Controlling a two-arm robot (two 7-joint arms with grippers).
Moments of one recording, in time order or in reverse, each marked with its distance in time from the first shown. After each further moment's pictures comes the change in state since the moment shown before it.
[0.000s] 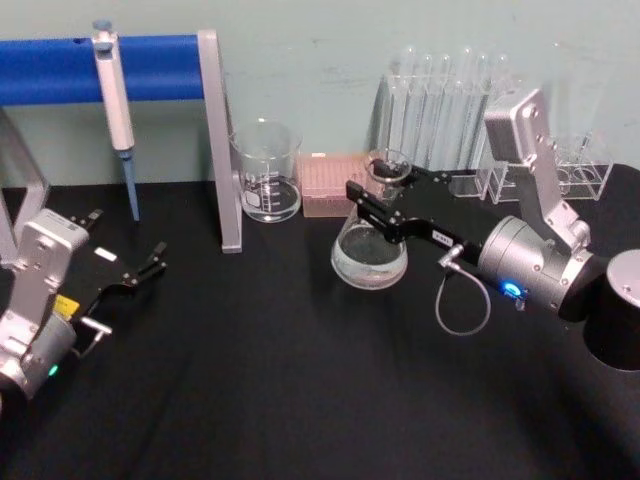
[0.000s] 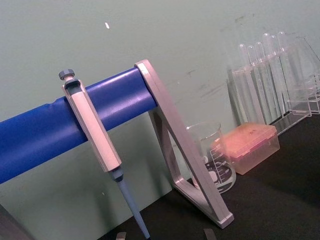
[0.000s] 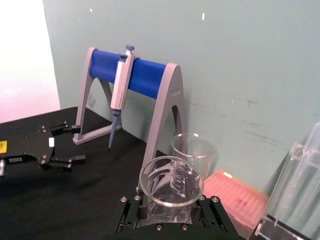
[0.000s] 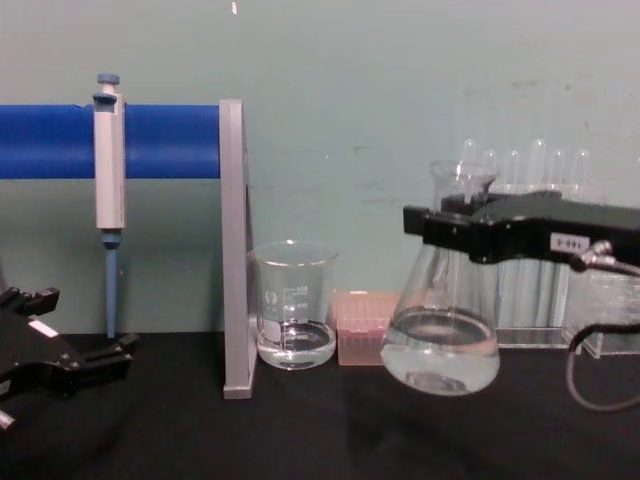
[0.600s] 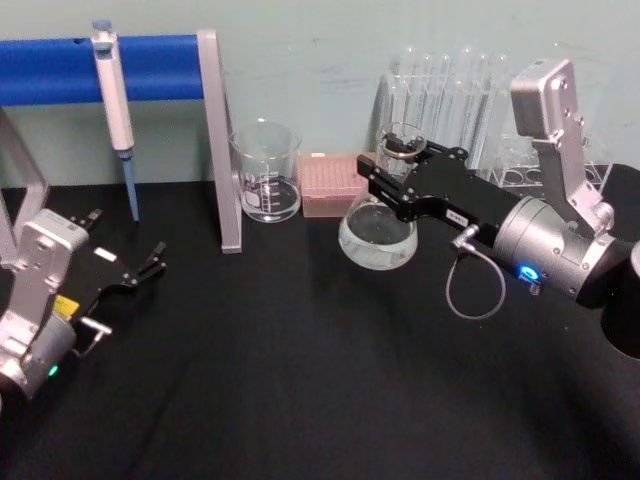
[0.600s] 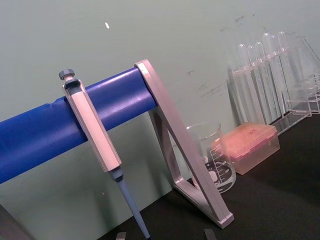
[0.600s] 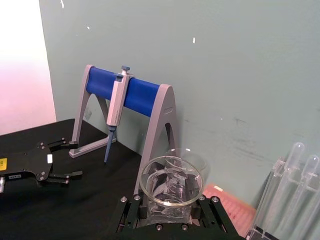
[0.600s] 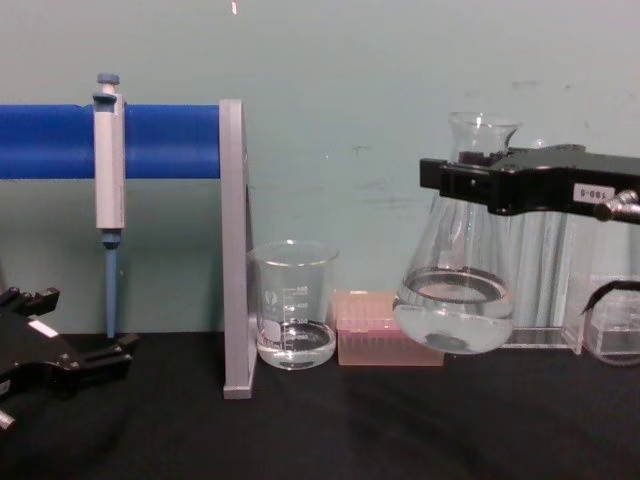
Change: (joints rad) left arm 0.000 0.000 0.000 0.000 0.000 0.000 0.000; right arm -0.007 0.030 0.021 -0.077 0.034 0.027 -0.030
